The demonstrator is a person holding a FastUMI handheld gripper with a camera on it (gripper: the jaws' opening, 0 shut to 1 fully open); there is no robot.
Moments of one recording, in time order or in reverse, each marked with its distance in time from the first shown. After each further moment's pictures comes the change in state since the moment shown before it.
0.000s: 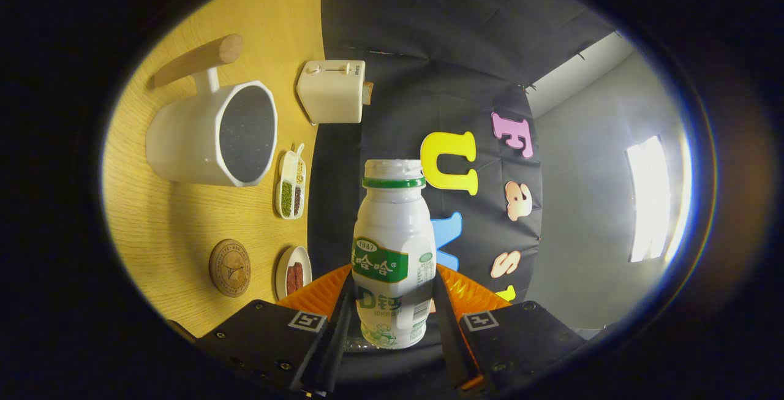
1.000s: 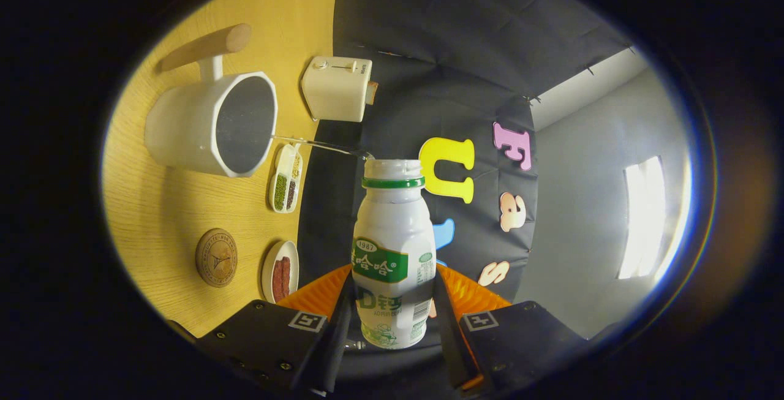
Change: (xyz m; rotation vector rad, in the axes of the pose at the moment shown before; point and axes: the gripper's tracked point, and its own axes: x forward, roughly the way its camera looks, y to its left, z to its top) arm 0.005 0.000 -0.003 -0.083 -0.017 -0.028
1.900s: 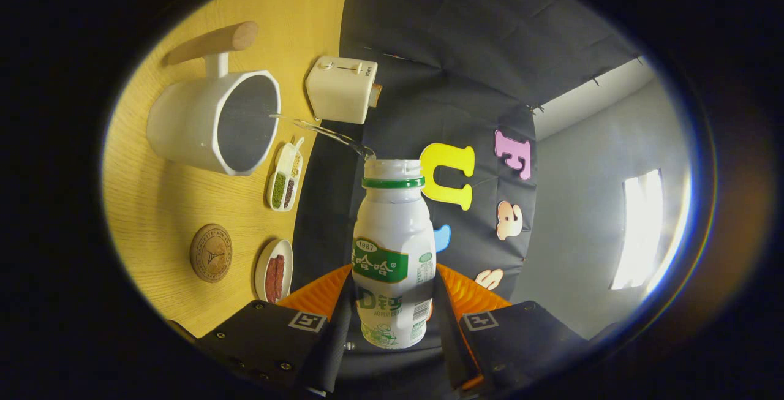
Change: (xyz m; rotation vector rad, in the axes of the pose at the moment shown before) arm 0.000 -0.001 0.001 -0.048 -0.019 -0.005
